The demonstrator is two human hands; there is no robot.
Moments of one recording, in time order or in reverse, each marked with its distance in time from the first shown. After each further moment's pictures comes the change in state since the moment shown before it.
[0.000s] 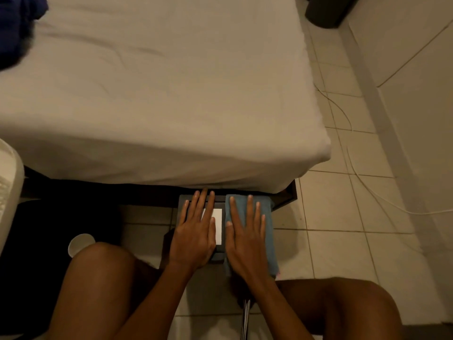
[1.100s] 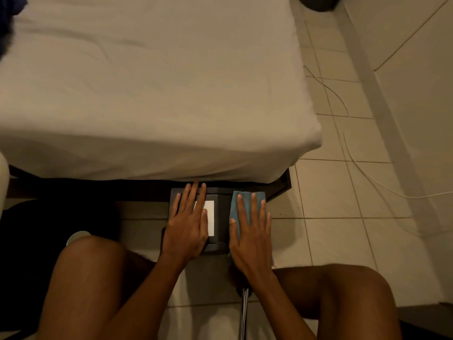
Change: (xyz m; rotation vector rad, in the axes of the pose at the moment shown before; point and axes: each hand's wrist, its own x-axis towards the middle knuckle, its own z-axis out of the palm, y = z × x) left_hand 0.001 -0.001 0.001 -0.004 -0.019 -0.015; right_hand -0.015 0.022 -0.007 -0.046 0.020 0.068
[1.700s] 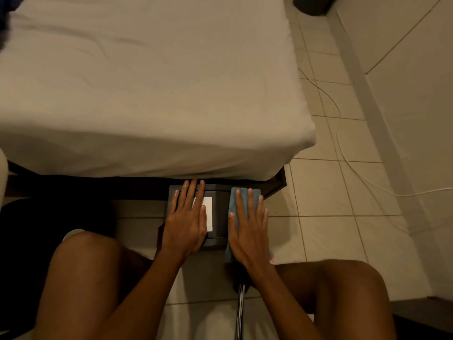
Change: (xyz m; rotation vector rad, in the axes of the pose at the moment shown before) left_hand 0.000 0.003 0.000 0.023 0.007 0.007; right_hand 0.007 0.006 -0.001 0.013 -0.029 0.003
